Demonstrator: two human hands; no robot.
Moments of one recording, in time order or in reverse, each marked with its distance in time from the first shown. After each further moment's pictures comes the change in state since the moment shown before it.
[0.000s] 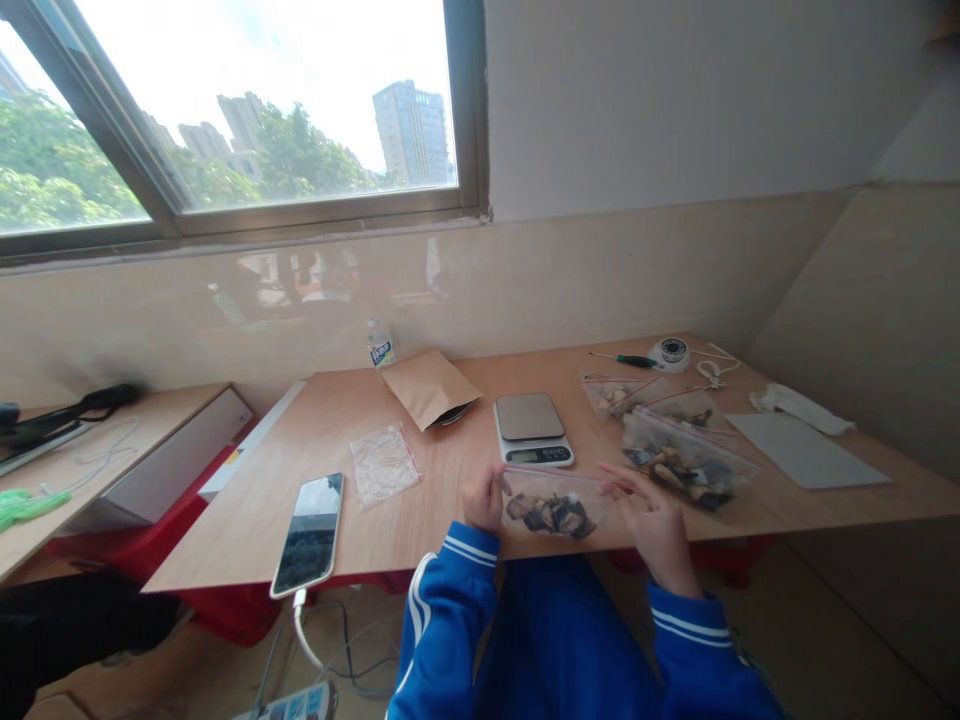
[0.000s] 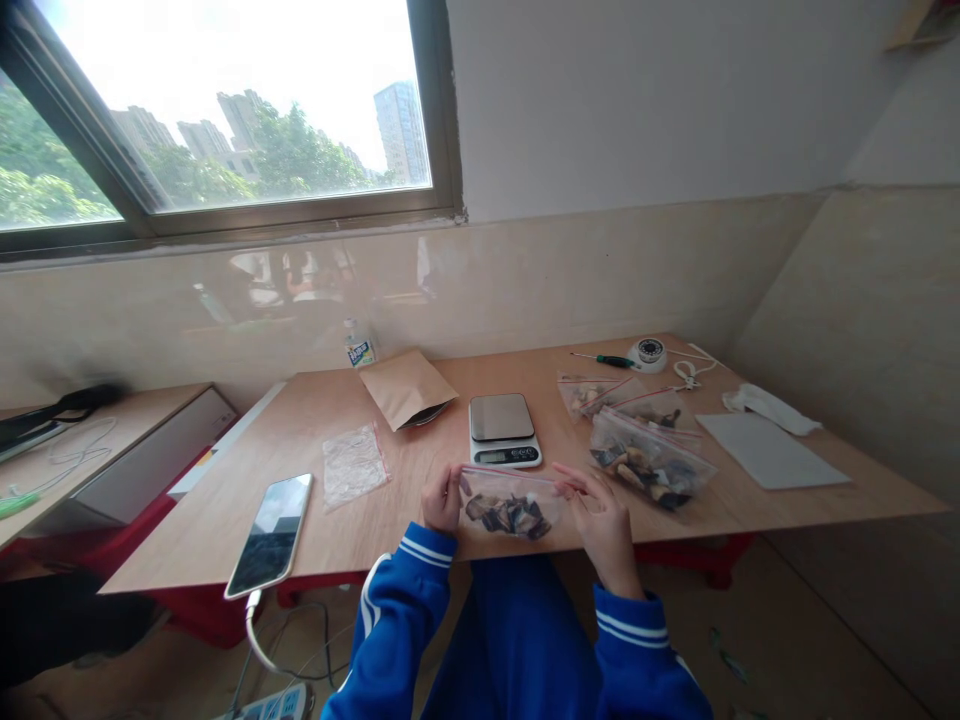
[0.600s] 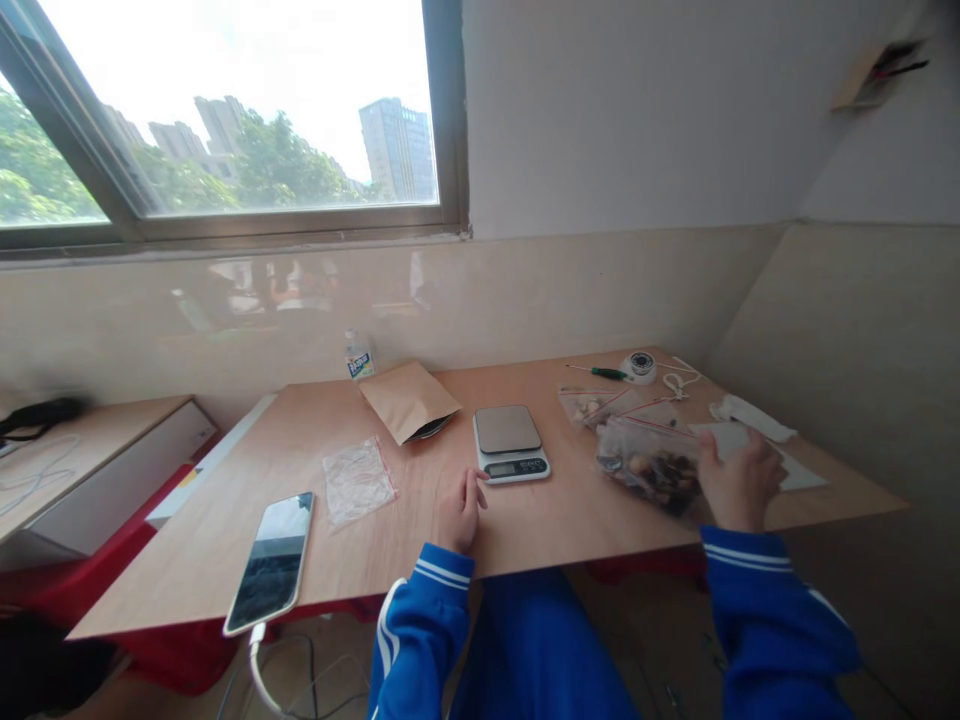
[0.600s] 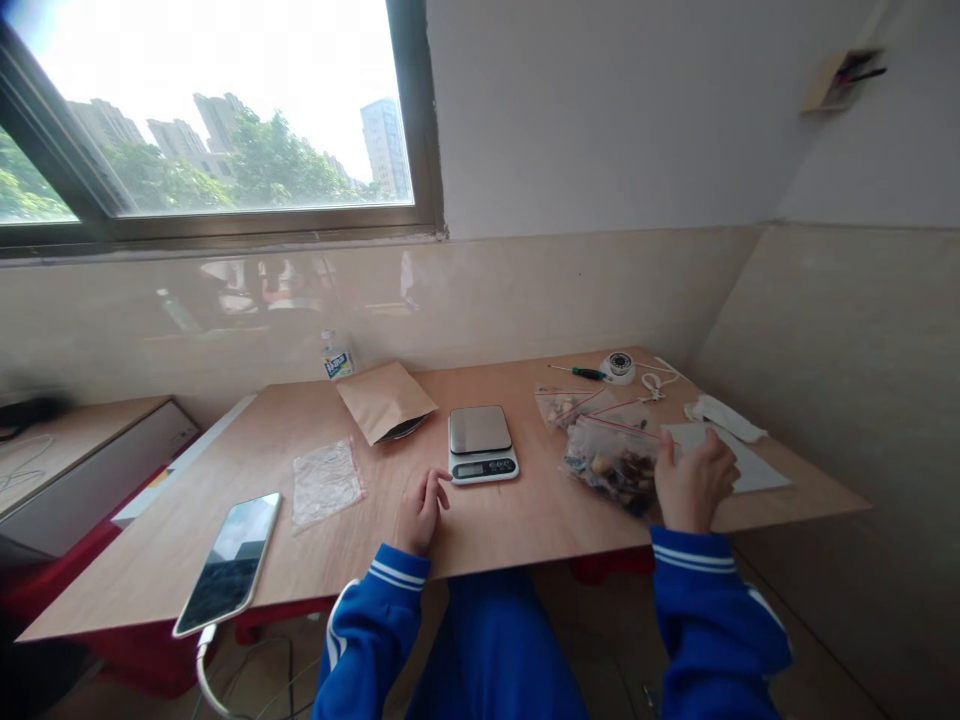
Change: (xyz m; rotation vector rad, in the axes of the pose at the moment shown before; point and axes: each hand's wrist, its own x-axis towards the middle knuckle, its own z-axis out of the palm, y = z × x) left_hand 0.010 0.002 -0.003 -0.134 -0.194 -0.315; right_hand 0.091 0.046 -0.110 -0.679 0.611 0.133
